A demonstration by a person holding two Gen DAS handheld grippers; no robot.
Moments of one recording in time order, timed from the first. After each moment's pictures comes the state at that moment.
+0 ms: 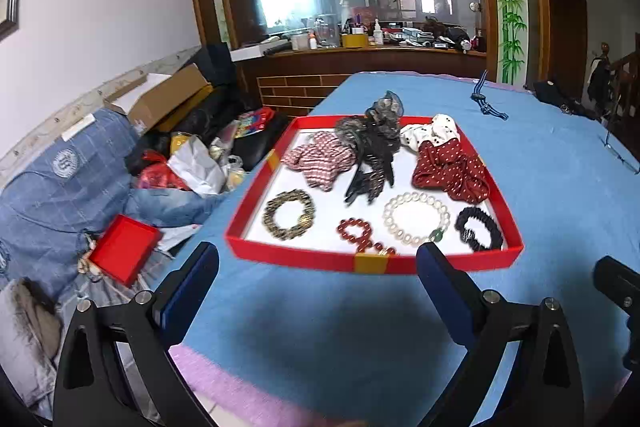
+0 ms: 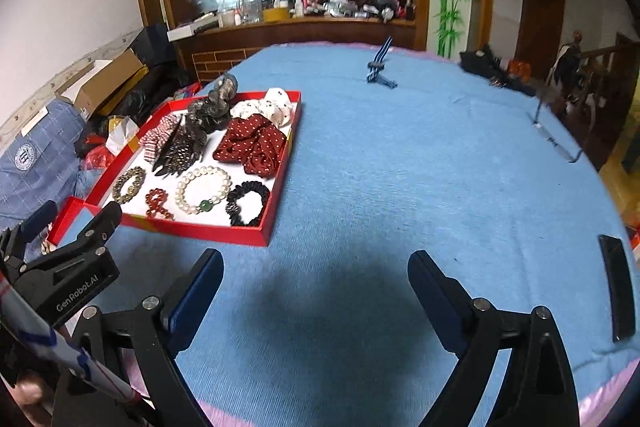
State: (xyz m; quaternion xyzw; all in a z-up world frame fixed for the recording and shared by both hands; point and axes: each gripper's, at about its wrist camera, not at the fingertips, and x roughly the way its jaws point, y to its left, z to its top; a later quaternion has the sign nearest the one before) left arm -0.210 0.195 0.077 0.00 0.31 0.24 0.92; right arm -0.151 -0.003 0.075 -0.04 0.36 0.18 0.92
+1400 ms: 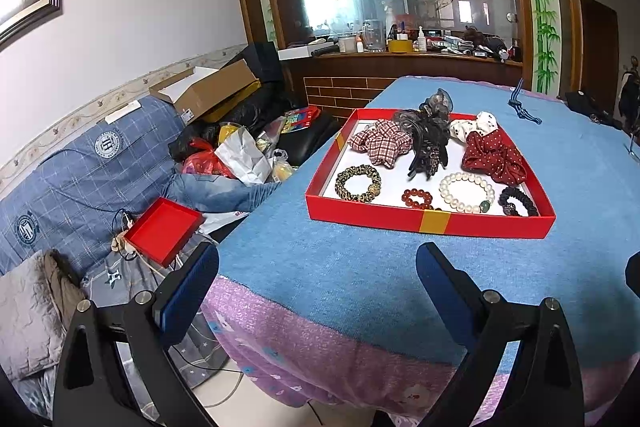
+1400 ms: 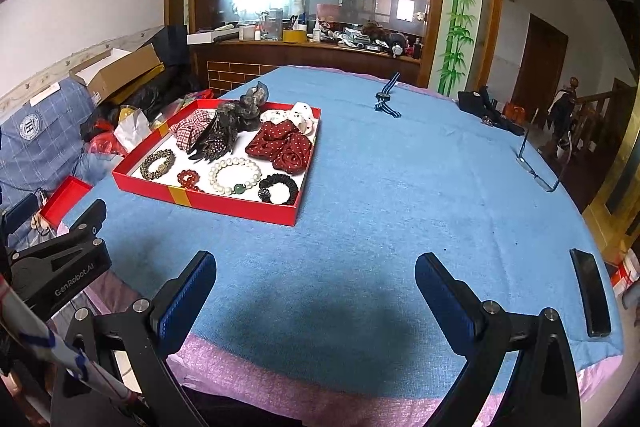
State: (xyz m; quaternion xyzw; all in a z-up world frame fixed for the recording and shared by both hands) left arm -0.270 0.212 0.071 -0.01 0.29 0.30 0.91; right arm -0.207 0.015 0.081 -0.09 0.31 0.17 0.93
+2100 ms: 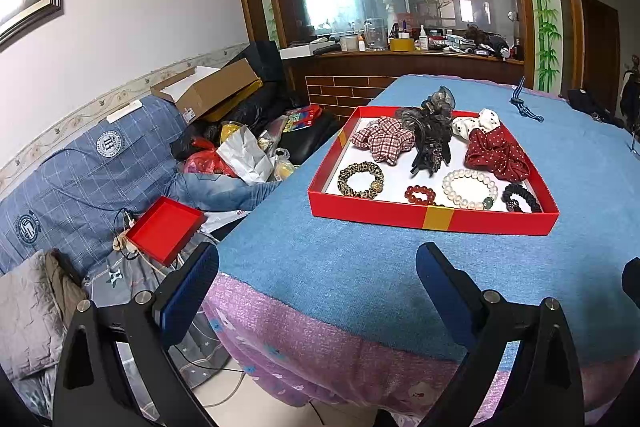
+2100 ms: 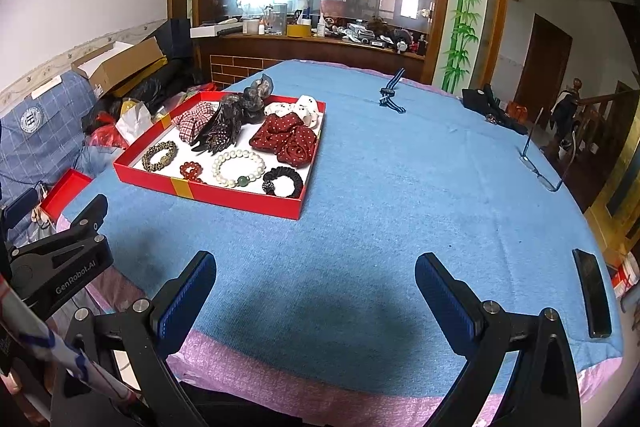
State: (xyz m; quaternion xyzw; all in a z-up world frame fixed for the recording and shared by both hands) left arm -0.273 0.216 0.065 -0.01 0.29 0.31 0.91; right arm -0.208 0.020 0.076 -0.10 0.32 0.18 0.93
